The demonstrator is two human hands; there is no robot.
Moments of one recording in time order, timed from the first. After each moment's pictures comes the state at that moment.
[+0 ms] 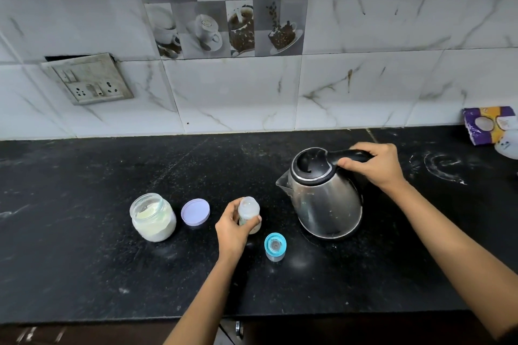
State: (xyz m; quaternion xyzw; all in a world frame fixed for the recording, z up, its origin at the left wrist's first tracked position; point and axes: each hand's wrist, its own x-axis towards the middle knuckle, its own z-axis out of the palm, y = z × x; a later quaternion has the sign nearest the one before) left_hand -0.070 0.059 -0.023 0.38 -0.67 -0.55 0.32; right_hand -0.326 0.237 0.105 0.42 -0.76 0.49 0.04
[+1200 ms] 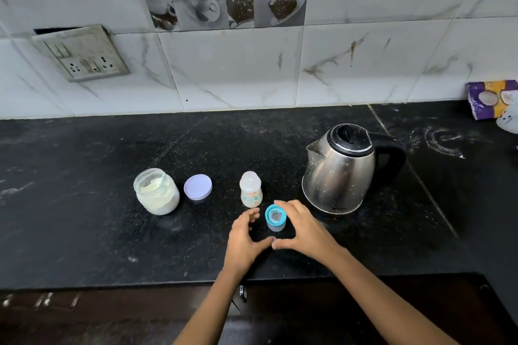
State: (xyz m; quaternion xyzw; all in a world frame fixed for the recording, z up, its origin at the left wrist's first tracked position) left_hand -0.023 0.103 -0.064 0.33 -0.79 -0.49 0.19; right_hand -0.160 0.225 -0.016 0.52 -0.80 0.24 -0.19
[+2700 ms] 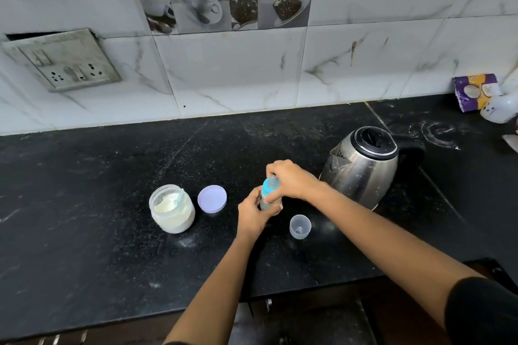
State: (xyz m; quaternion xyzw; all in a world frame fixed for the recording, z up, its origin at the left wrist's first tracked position) left_hand -0.058 0.018 -0.042 0.30 -0.71 -0.62 0.18; right_hand -0.183 0.084 0.055 0.50 -0.84 0.13 -0.19
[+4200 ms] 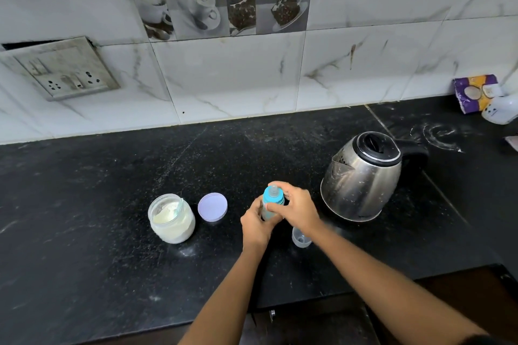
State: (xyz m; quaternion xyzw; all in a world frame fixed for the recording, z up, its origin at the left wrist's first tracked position) left_hand -0.059 0.029 -0.040 0.34 -0.70 -0.61 0.18; right_hand -0.152 0.109 -0.001 0.32 -0.79 0.48 -0.20
